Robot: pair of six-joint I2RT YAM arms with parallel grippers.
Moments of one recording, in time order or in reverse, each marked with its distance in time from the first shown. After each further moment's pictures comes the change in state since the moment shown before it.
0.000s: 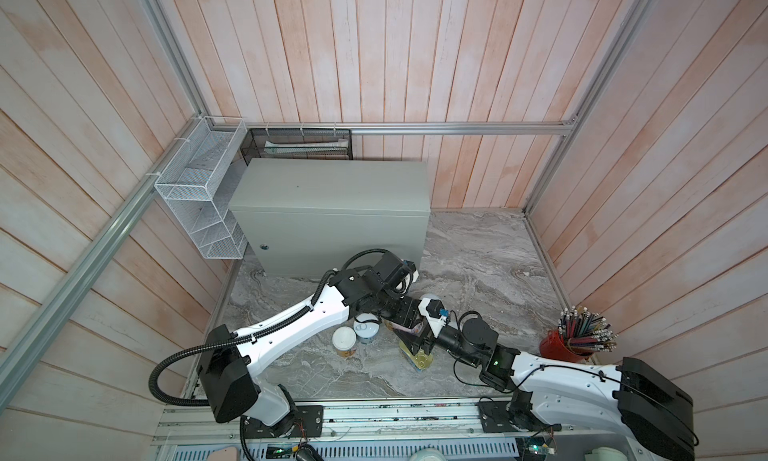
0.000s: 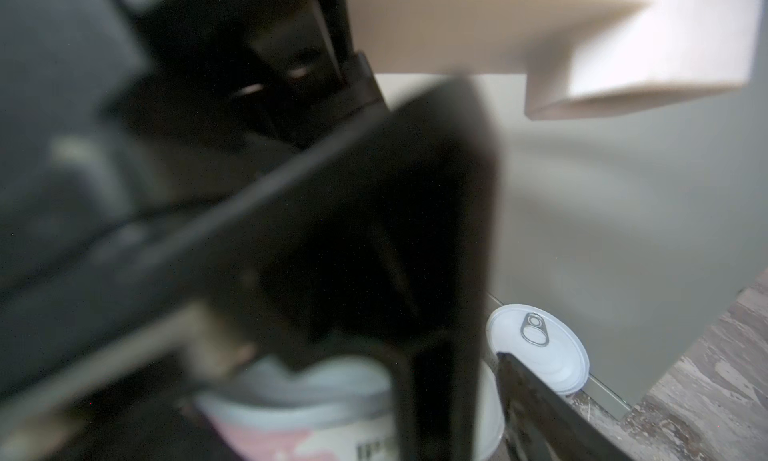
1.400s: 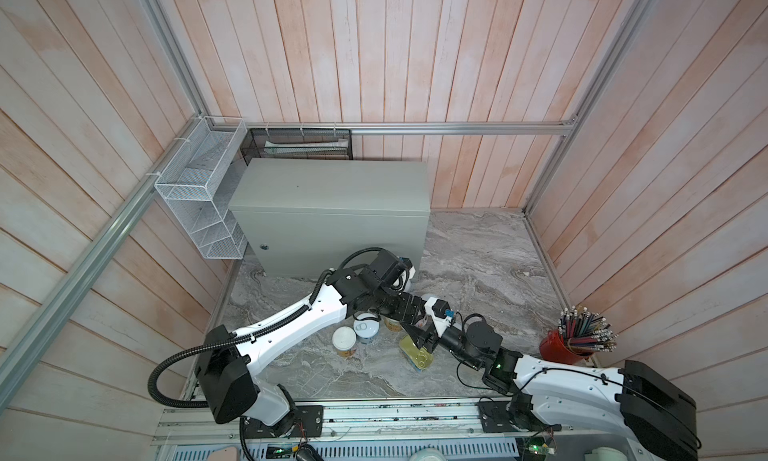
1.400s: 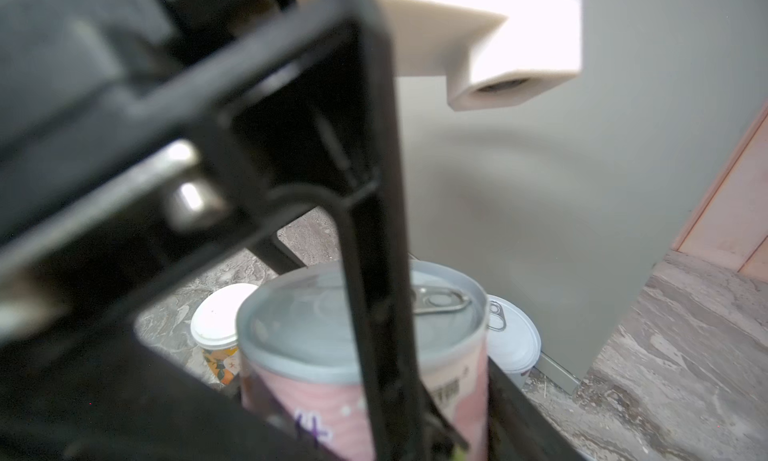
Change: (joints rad) left arm 0.036 -0.007 -0.026 0.047 0.025 -0.034; right arm 0.002 -0.031 -0.042 0.036 0.090 -0.002
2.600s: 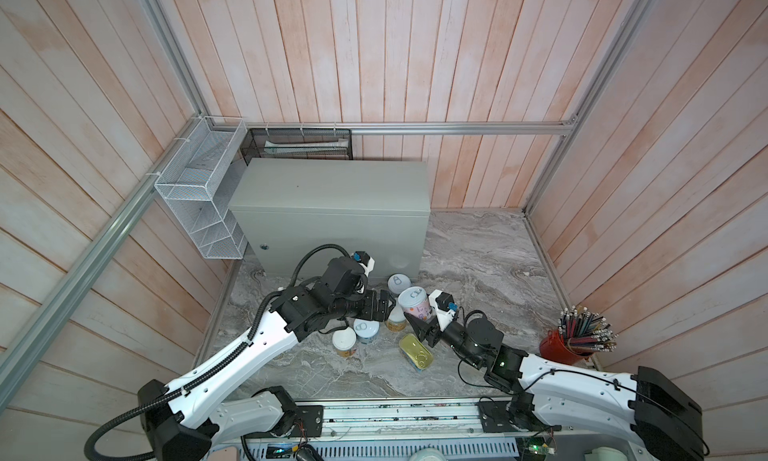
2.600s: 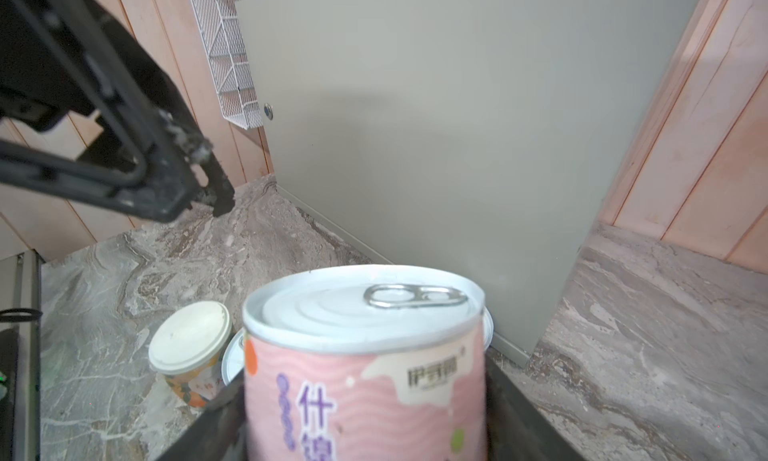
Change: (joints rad) left arm 0.088 -0.391 -0.220 0.025 -0.195 -0.083; right arm 0.000 -0.083 0.068 -0.153 0.124 0.029
